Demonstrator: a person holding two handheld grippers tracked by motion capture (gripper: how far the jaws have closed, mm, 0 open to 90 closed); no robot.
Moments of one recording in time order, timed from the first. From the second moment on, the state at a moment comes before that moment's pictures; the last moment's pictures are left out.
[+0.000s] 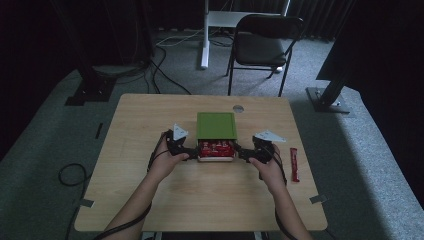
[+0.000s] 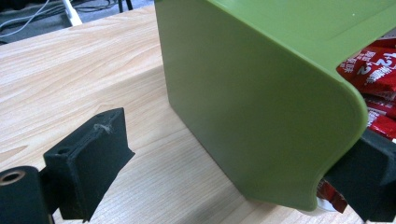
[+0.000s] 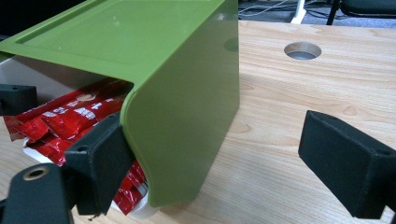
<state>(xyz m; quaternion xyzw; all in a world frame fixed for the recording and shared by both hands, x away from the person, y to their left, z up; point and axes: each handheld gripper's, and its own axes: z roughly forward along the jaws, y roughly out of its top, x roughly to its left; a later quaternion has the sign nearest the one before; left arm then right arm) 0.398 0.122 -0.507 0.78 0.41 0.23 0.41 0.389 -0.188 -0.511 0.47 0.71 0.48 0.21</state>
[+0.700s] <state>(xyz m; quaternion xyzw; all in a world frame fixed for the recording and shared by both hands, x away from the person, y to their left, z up) 0.385 0.119 -0.496 0.77 0.40 0.22 0.44 0.383 -0.189 -0.508 0.46 0.70 0.50 0.20</state>
